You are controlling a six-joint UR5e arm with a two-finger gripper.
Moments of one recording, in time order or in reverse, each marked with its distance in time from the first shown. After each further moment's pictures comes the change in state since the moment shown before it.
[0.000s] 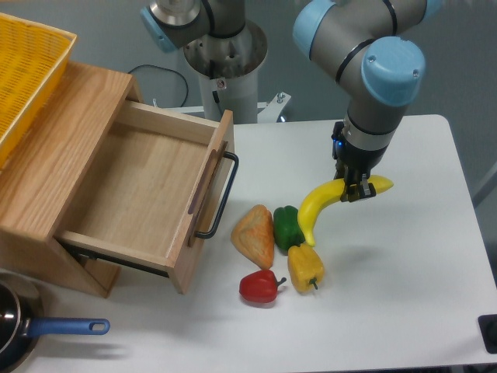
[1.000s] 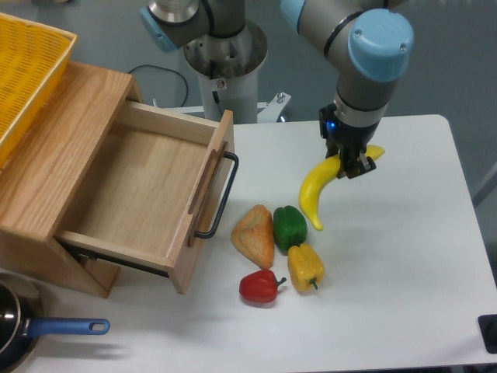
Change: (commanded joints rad) arm -0.012 0.104 -0.003 -0.166 -0.050 -0.313
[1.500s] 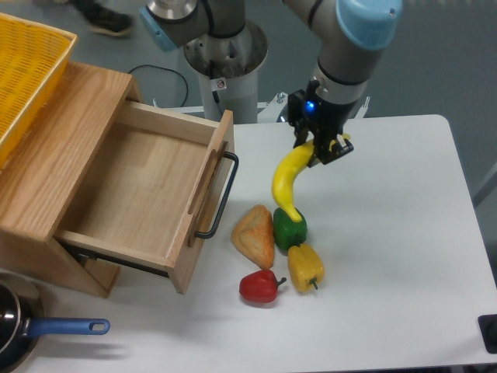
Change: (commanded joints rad) arm -0.040 0.100 0.000 -0.052 -0.132 -0.175
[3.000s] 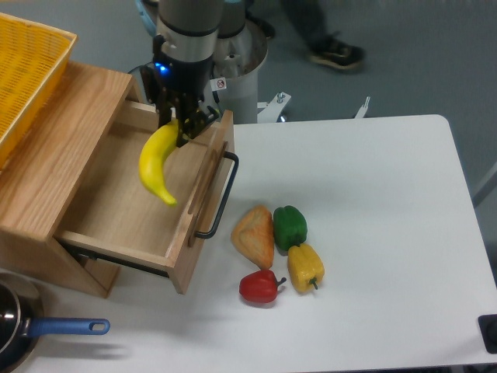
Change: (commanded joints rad) arm -0.347 0.046 -0.008 0.043 -0.029 -0.492
